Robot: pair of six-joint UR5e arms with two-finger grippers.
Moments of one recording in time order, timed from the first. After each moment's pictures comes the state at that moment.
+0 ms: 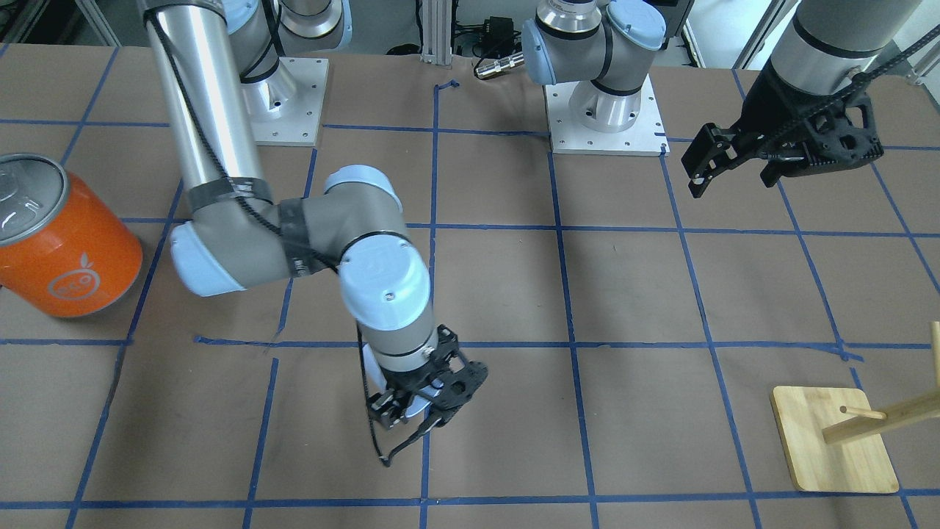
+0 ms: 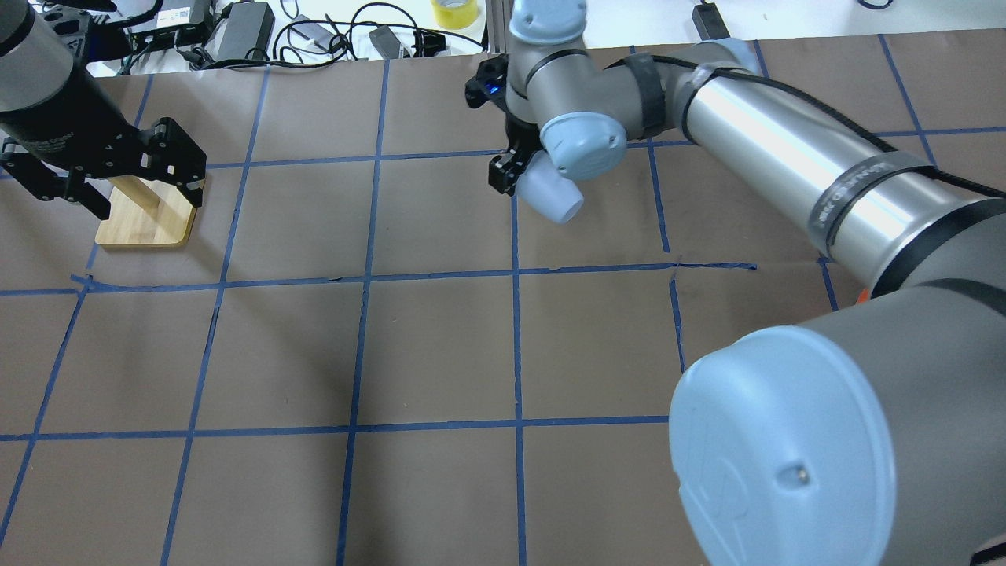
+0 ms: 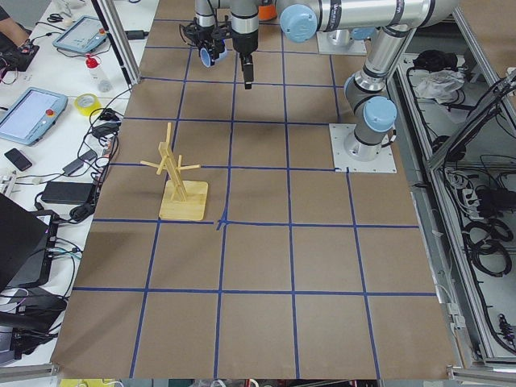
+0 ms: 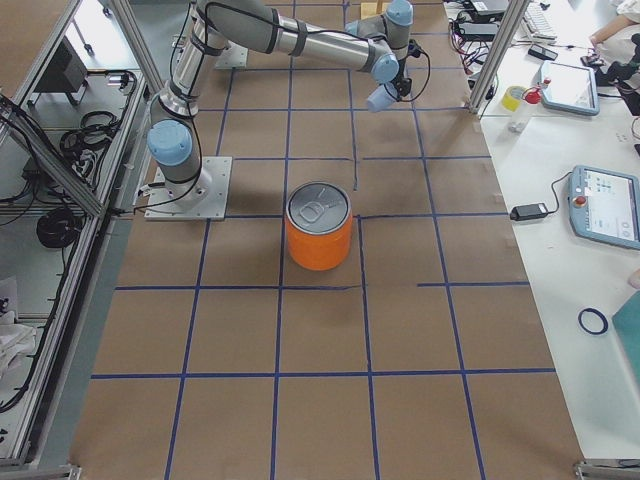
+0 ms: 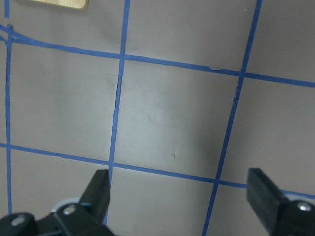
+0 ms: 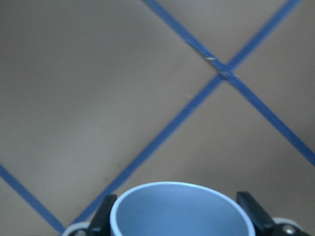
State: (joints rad) left arm -1.37 -1.51 -1.61 -1.58 1.64 0.05; right arm 1.90 -0.92 1.34 -2.10 -1.52 -0.56
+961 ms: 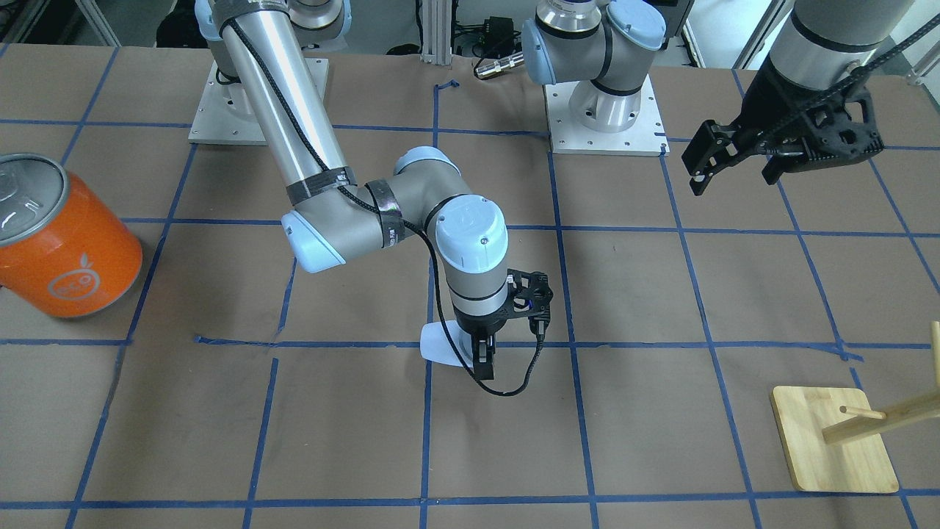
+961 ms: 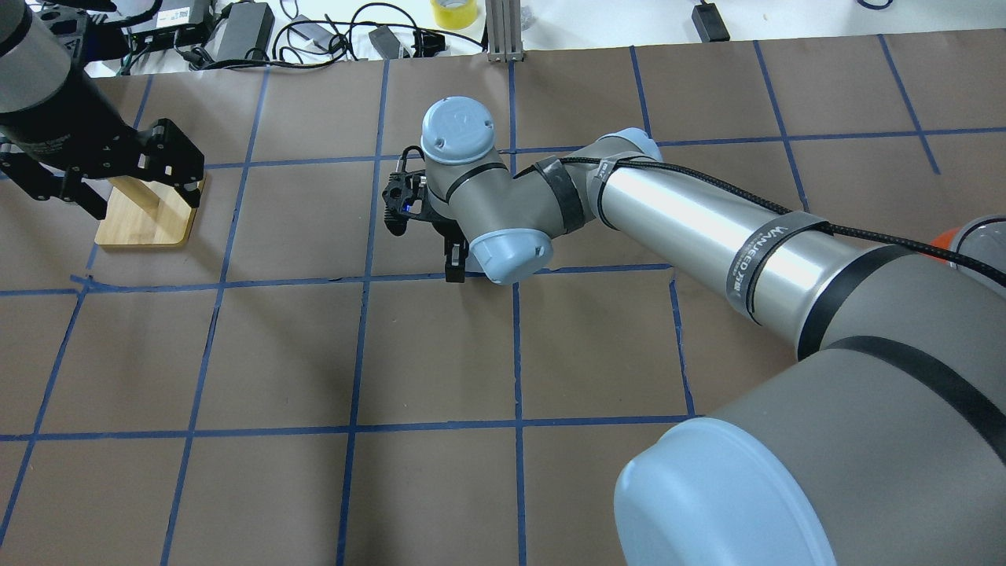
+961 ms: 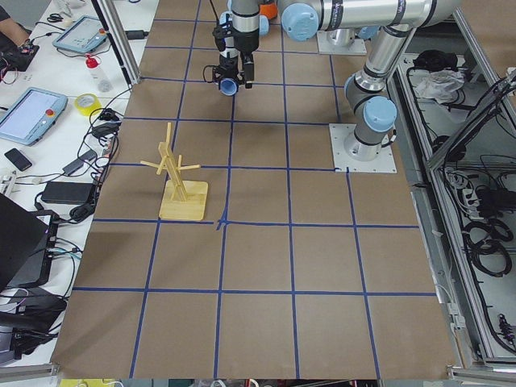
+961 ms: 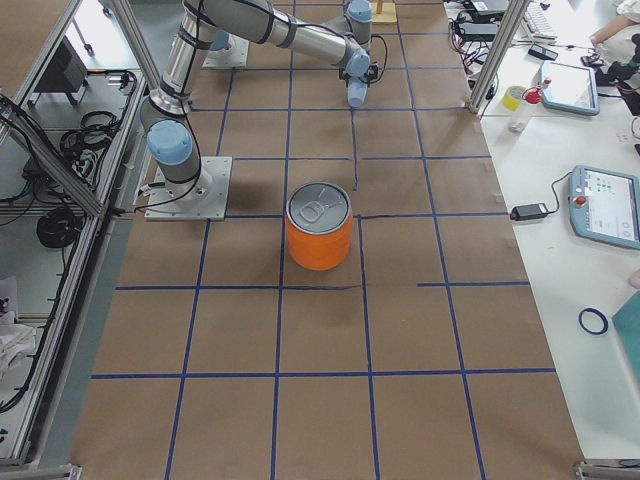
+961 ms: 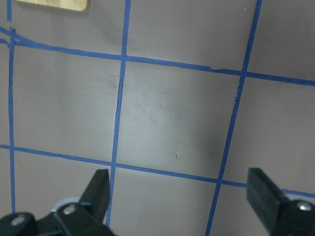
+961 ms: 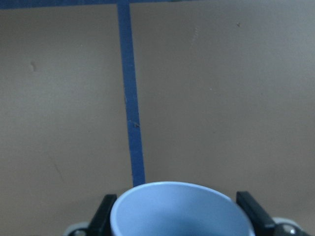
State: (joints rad) left arm -1.37 -1.51 -1.61 -1.58 1.65 0.05; right arm 2.03 -0.92 1.50 -2.29 -1.47 -1.08
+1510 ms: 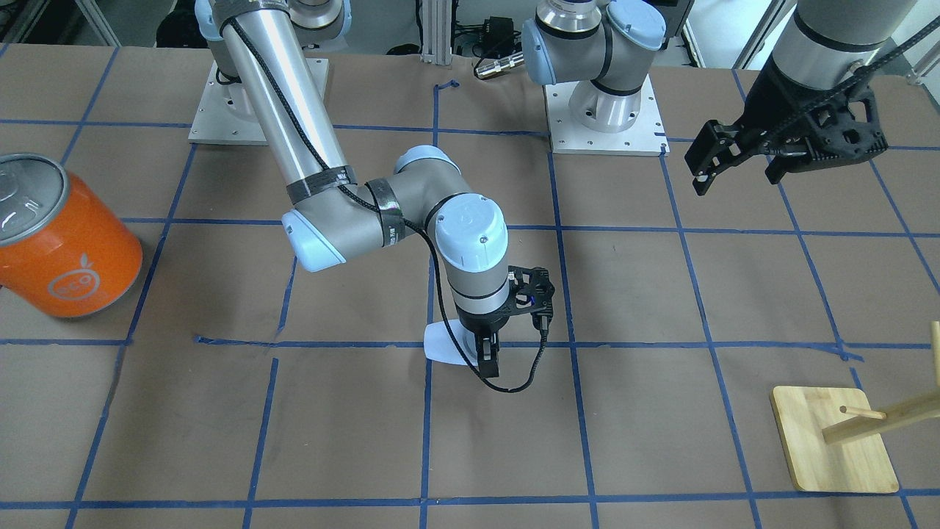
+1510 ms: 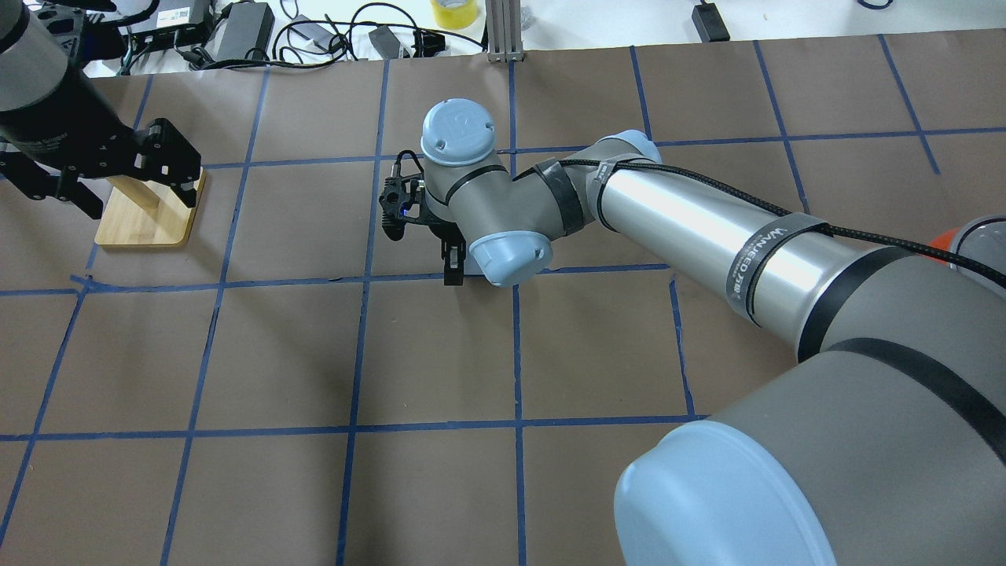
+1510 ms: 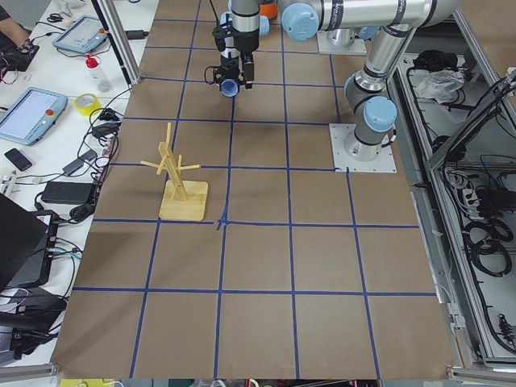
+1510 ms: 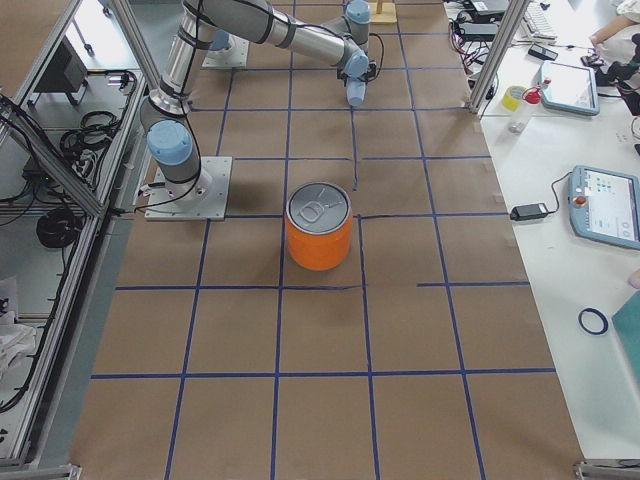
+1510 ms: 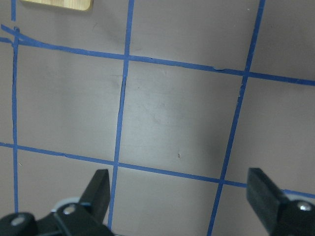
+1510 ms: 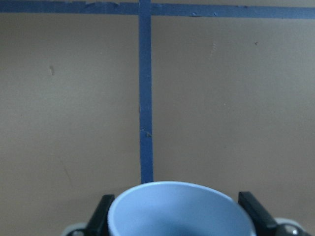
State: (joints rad) left arm -1.36 -1.51 -1.61 -1.58 1.66 0.05; right arm 2.03 -0.93 1.50 -2.29 -1.46 -1.11
